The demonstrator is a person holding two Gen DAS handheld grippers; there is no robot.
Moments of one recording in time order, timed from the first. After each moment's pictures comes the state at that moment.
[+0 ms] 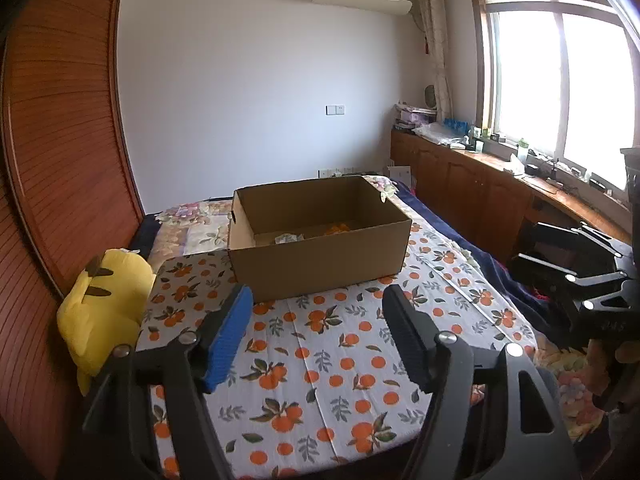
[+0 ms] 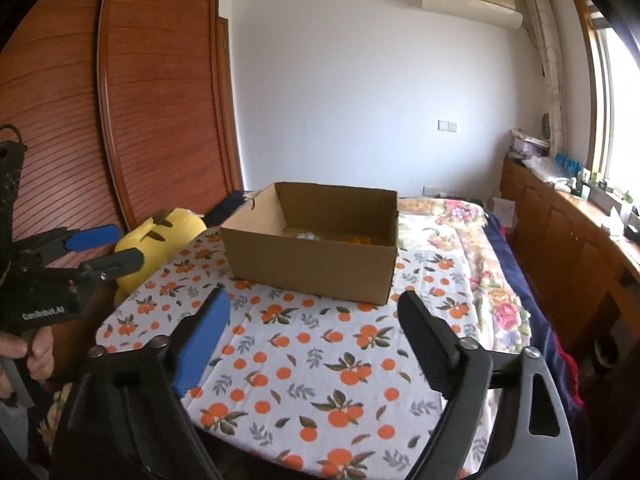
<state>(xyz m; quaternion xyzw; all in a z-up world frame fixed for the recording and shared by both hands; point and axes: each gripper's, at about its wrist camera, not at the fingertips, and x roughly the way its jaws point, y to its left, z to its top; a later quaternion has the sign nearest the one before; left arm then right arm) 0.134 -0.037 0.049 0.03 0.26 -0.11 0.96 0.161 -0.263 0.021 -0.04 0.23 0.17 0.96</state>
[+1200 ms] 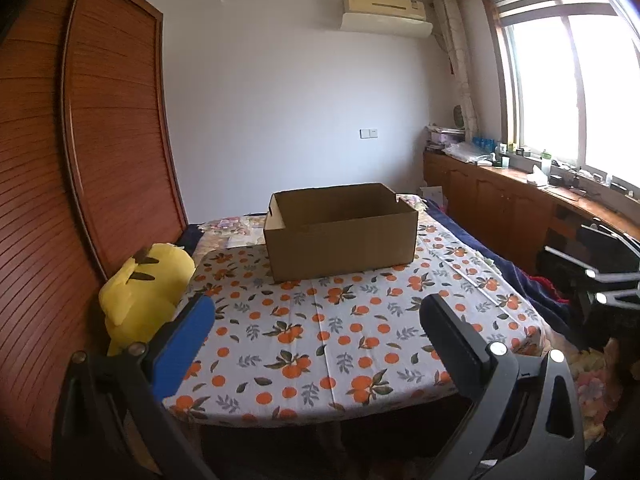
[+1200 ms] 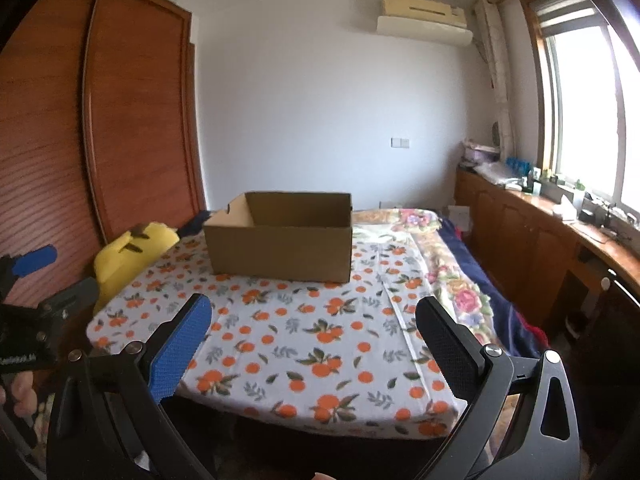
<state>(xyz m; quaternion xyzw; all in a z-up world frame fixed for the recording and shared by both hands) 0.031 -0.049 0.017 0.04 0.20 -0.03 0.98 0.059 -0.276 -0.001 -0.03 0.18 0.09 0.98</state>
